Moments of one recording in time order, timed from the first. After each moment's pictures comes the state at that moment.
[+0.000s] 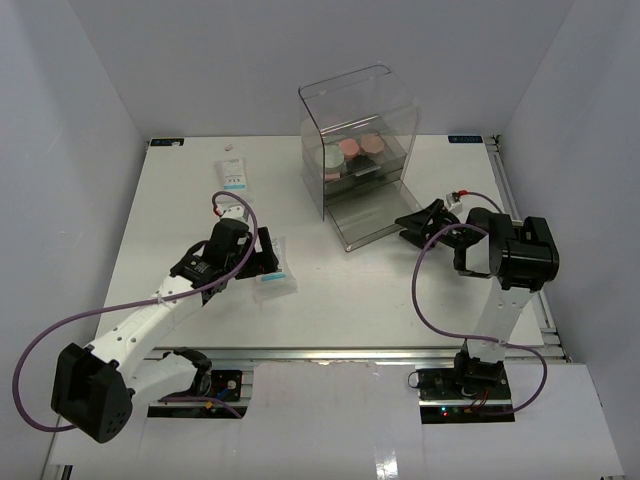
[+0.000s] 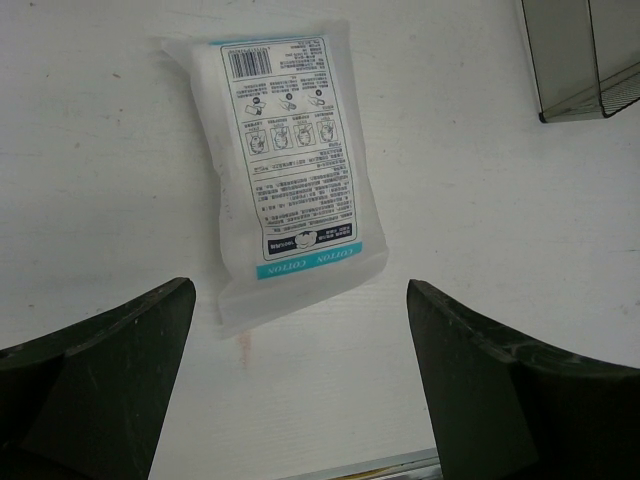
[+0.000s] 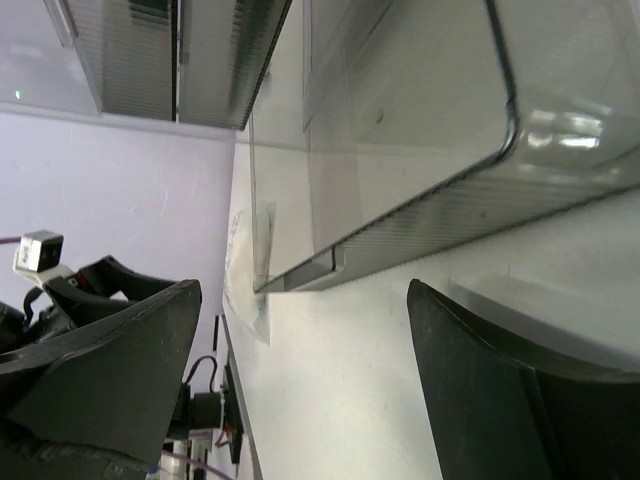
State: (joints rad) left arm -0.50 1.06 0.74 -0.44 -0.14 -0.55; right arm -0.10 1.98 0.66 1.03 -1.02 0.99
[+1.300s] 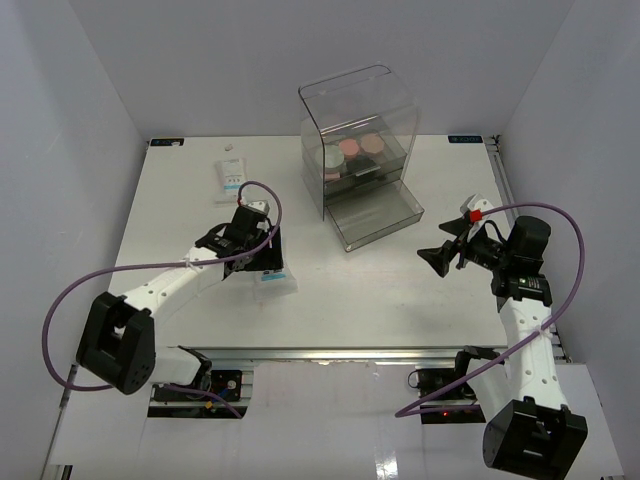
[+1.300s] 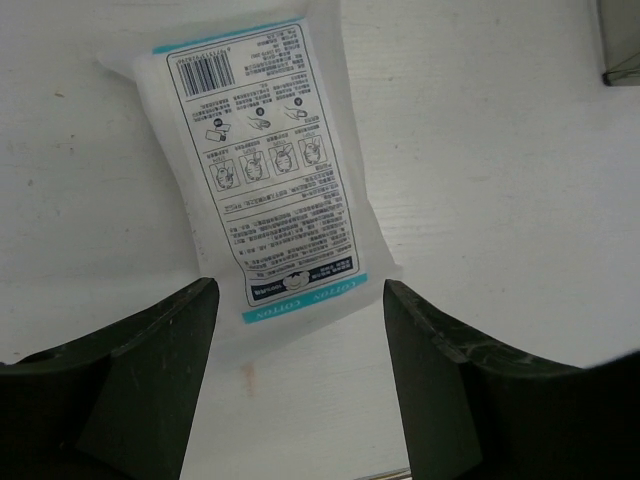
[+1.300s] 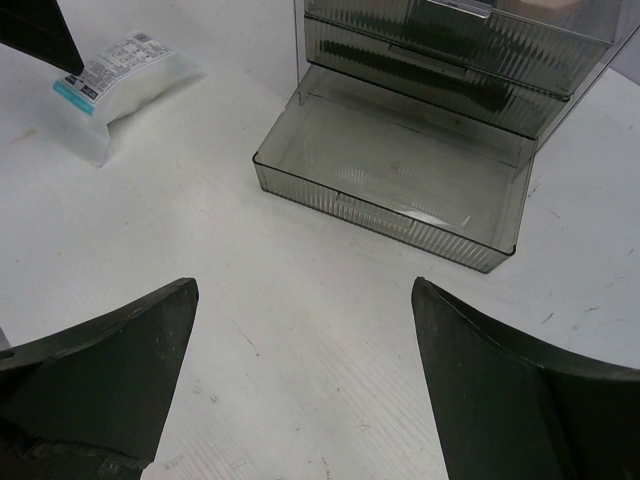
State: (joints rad) left arm -0.50 1.31 0.85 -0.45 -0.08 -0.46; right arm -0.19 0.83 0.64 -0.22 -1.03 -0.40
